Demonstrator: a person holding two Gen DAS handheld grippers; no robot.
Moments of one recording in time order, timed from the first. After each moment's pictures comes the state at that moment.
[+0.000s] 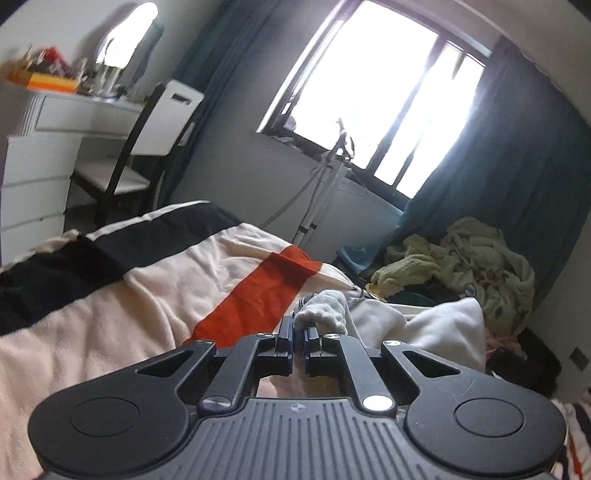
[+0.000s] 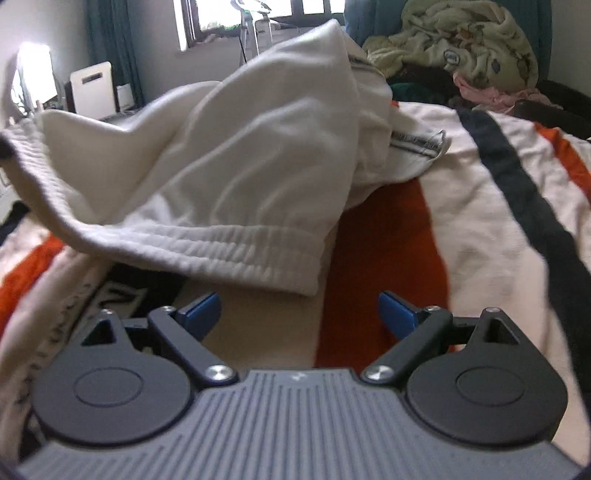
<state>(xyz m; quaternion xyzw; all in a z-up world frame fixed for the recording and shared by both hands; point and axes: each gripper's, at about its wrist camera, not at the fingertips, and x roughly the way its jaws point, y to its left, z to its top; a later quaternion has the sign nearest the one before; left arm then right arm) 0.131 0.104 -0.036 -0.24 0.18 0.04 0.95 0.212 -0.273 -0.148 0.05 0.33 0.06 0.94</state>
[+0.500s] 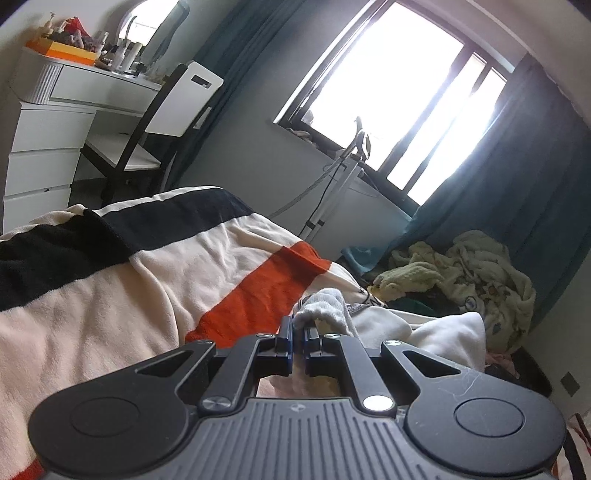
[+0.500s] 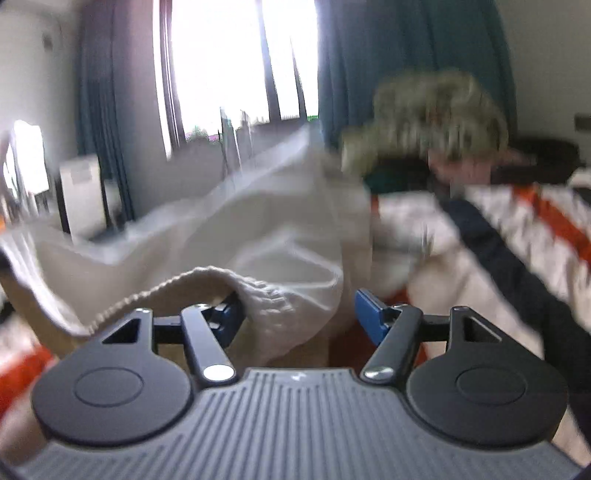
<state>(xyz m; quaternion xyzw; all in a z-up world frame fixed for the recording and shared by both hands) 0.140 0.112 -0.044 -0.28 0.19 0.04 0.94 0.213 -0.283 -0.129 0.09 0.22 0.03 0.97</state>
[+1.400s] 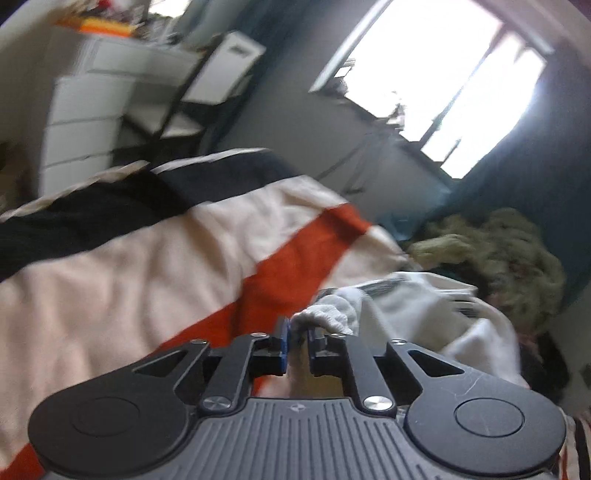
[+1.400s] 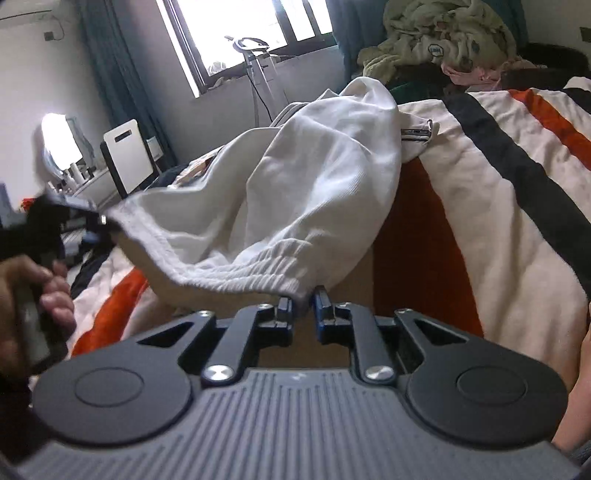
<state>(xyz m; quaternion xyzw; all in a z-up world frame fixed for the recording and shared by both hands) 0.106 0.128 -0.058 -0.30 0.27 0.10 0.91 0.065 -0.280 -0.090 0.15 0.30 0.10 0.94</state>
